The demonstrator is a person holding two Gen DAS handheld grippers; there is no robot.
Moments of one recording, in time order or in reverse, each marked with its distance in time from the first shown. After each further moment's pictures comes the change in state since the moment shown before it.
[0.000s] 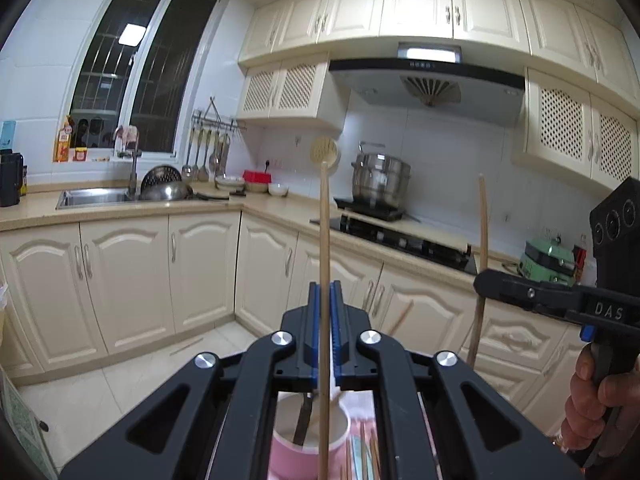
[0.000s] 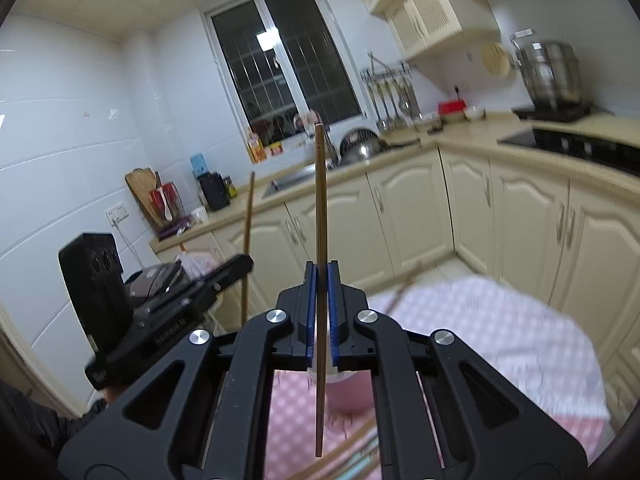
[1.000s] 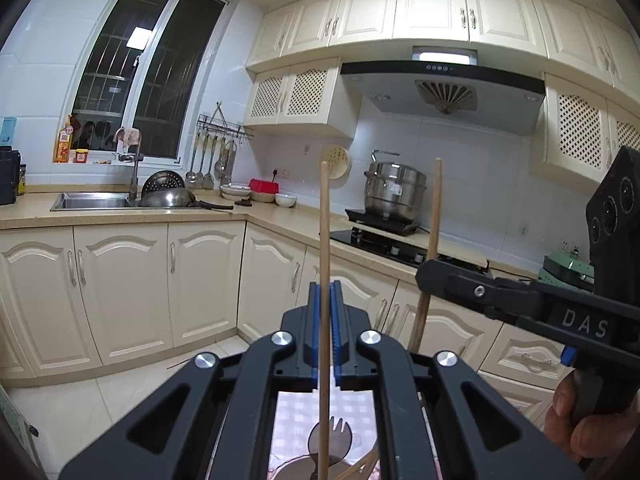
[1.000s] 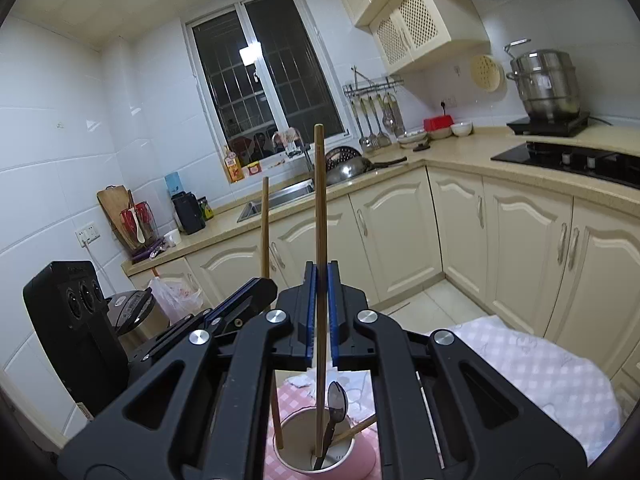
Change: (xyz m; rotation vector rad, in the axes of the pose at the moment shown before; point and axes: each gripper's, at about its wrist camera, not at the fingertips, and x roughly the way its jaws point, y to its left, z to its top) left arm 0.078 0.015 -0.002 -0.014 -0.029 0.032; right arm 0.089 -0.019 0.008 0.028 -0.035 -0.078
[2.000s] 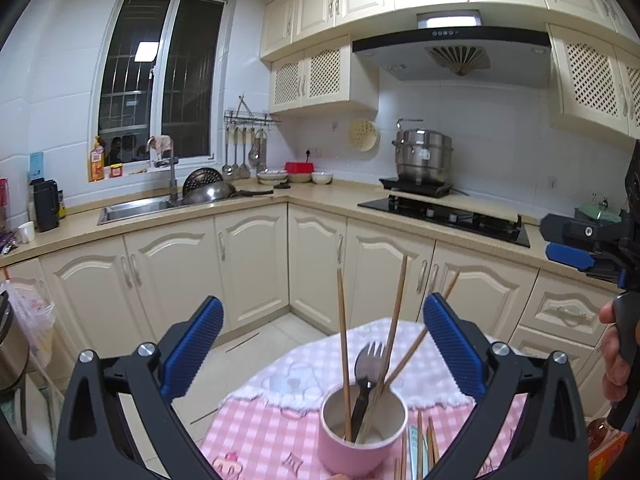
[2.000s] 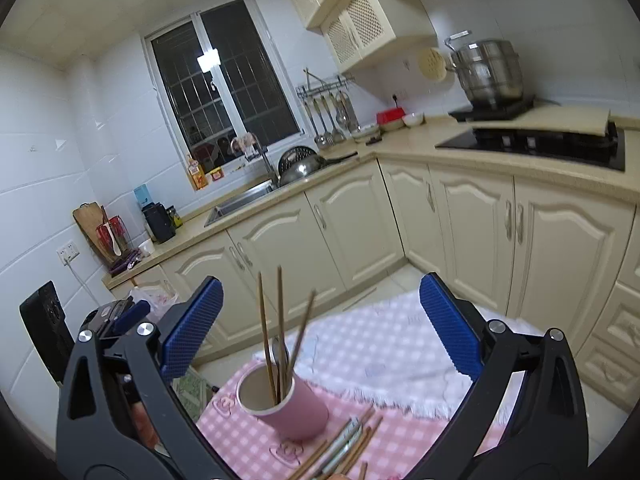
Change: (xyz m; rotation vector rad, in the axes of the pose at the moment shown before) left arm -0.071 -0.014 -0.006 0.127 0.106 0.178; right arm -0.089 -0.051 -0.007 0.099 0.014 -0.111
